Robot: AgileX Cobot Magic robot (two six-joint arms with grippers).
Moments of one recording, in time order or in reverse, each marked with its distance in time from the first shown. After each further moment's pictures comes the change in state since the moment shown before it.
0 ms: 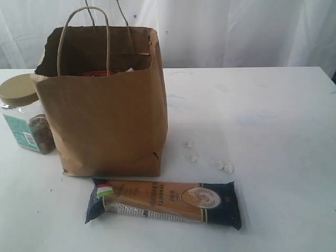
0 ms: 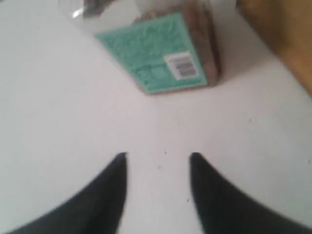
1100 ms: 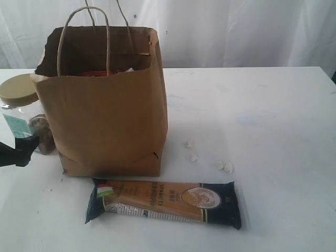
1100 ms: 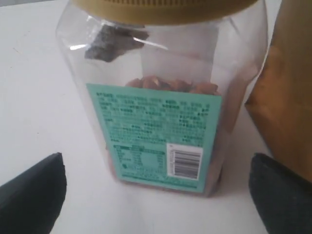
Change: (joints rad) left arm -0.004 0.484 -0.055 -0.476 -0.652 0.208; right arm 0.000 0.000 0.000 0.000 0.000 0.000
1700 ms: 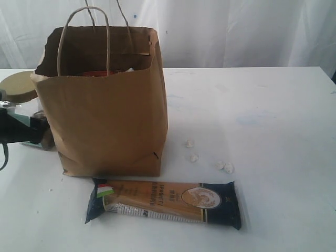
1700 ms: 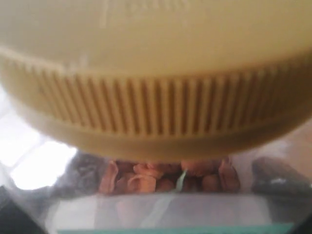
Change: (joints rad) left arm -0.002 0.175 -0.282 0.155 0.056 -0.101; right arm 0.000 0.000 0.000 0.000 0.000 0.000
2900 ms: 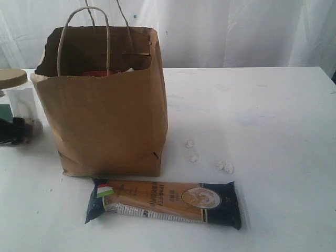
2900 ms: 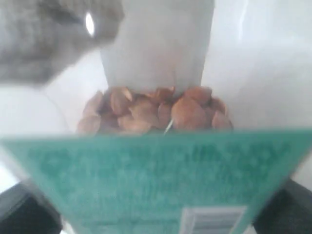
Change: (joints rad) left arm -0.006 -0.140 -0.058 0.057 0.511 -0.256; right arm 0.000 0.000 0.000 0.000 0.000 0.000
